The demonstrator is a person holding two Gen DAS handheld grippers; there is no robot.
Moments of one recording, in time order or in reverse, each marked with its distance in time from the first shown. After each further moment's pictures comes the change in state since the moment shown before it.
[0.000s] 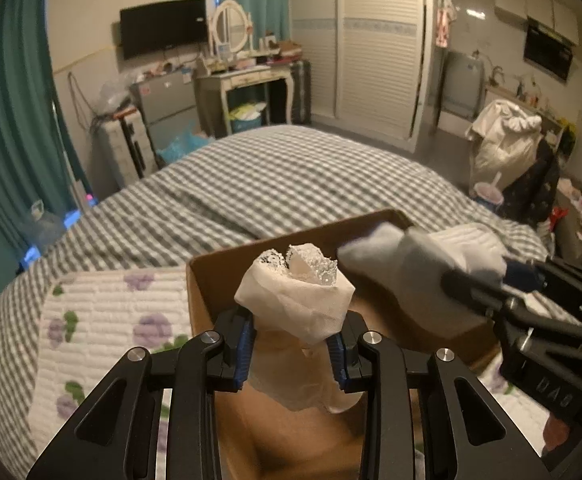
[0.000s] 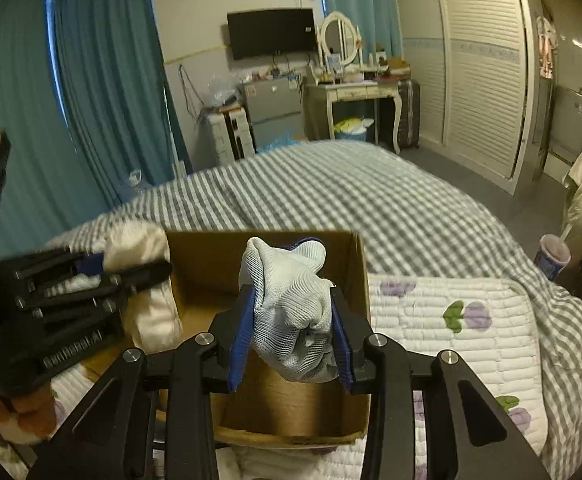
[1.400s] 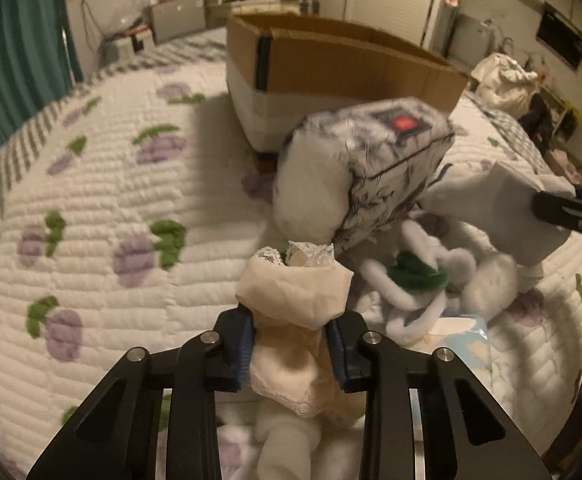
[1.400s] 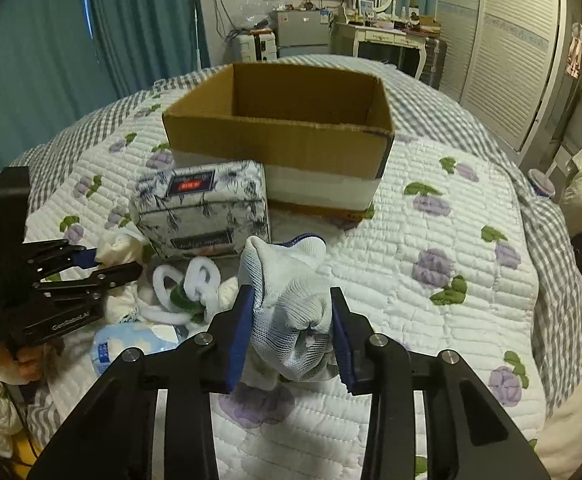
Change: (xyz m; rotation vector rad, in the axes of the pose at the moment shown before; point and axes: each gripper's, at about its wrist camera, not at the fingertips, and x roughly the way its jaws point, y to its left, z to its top) left arm -0.081 -0.007 -0.207 -0.082 0.217 -0.032; right arm -0.108 0.033 -0.160 -0.134 0.229 0.003
